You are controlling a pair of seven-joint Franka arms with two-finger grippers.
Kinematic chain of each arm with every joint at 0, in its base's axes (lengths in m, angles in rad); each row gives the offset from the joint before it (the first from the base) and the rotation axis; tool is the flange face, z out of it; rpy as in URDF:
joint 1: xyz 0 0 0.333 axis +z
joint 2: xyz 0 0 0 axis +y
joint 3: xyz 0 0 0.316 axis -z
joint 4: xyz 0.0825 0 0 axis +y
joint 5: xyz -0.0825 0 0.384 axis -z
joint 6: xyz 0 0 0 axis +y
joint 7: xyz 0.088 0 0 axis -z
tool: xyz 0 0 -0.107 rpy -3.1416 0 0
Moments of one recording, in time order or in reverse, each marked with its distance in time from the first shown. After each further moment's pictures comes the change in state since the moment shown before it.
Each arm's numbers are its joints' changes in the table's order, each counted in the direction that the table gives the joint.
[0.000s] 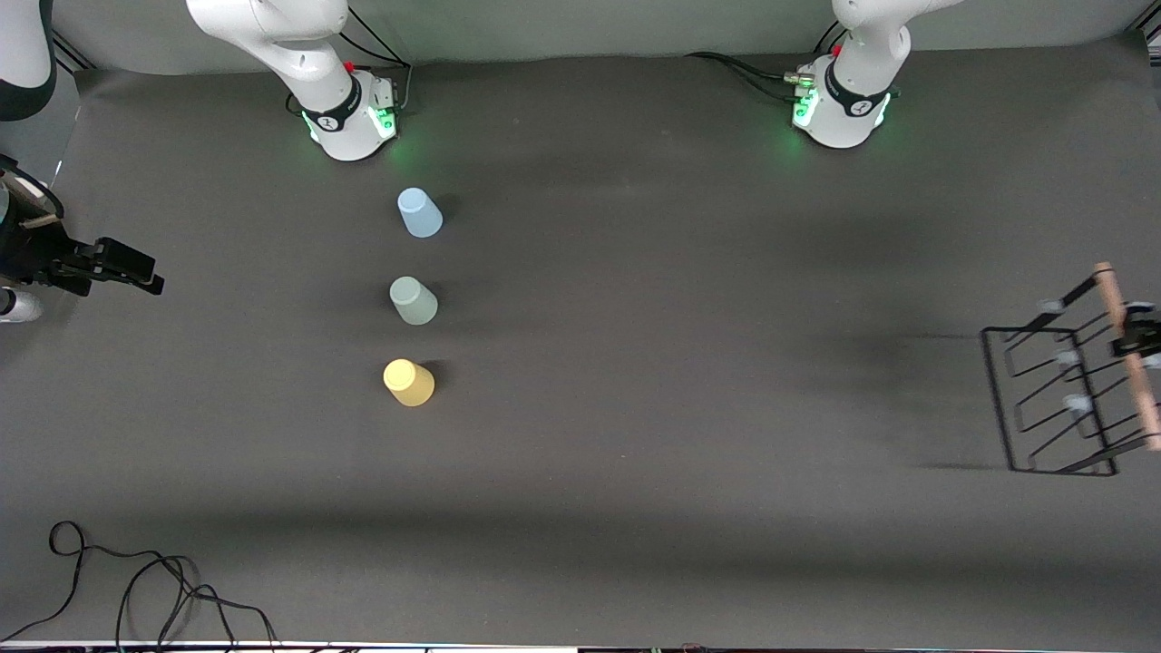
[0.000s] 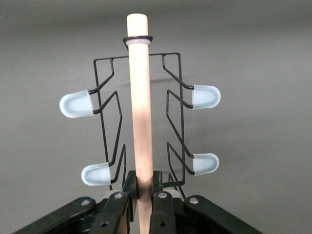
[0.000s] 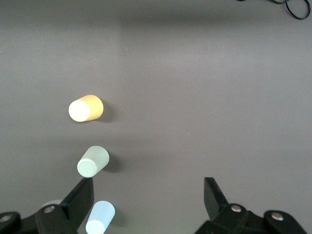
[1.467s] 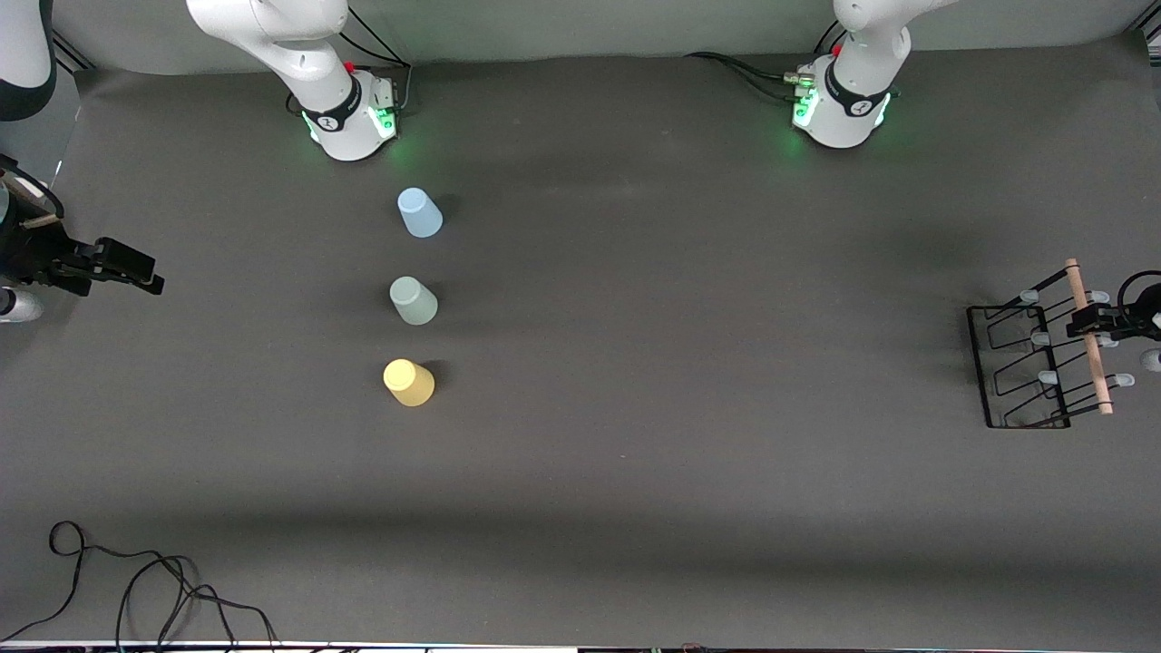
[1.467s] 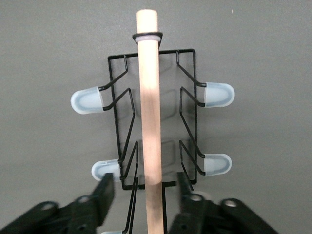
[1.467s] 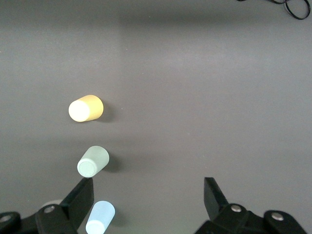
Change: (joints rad) left arm 0.096 0.082 -0.138 0.283 -0.046 -0.260 0.176; right arm 0.000 0.000 0.000 0.000 0.000 0.000 0.000
